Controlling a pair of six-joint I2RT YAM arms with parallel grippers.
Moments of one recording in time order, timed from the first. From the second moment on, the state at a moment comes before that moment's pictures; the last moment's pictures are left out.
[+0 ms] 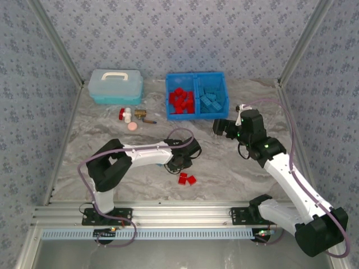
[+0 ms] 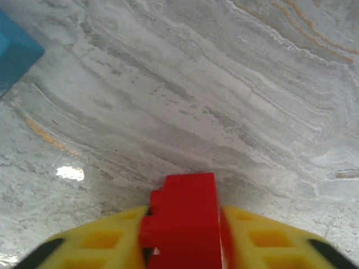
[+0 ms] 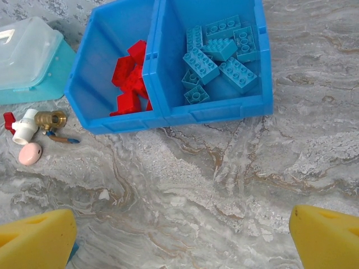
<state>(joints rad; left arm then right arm) -1.03 1.86 1.18 -0.63 -0.15 -1.31 0.39 1.00 0.89 -0.47 0.04 0.42</state>
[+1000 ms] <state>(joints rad) -0.66 2.26 2.13 -0.56 -0.37 -0.46 0.39 0.85 0.88 -0.55 0.03 0.47</state>
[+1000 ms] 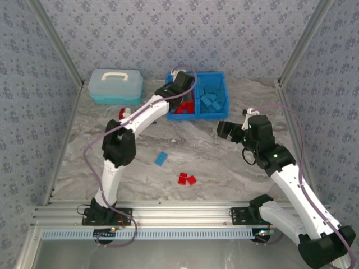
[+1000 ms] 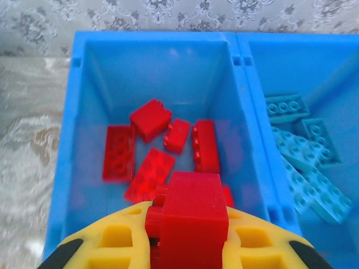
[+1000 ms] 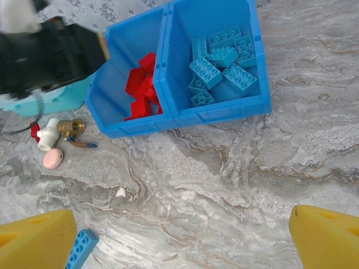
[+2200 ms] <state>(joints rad) -1.05 1.45 1.19 -0.60 -0.27 -0.70 0.39 0.90 0.84 -0.49 0.04 0.51</state>
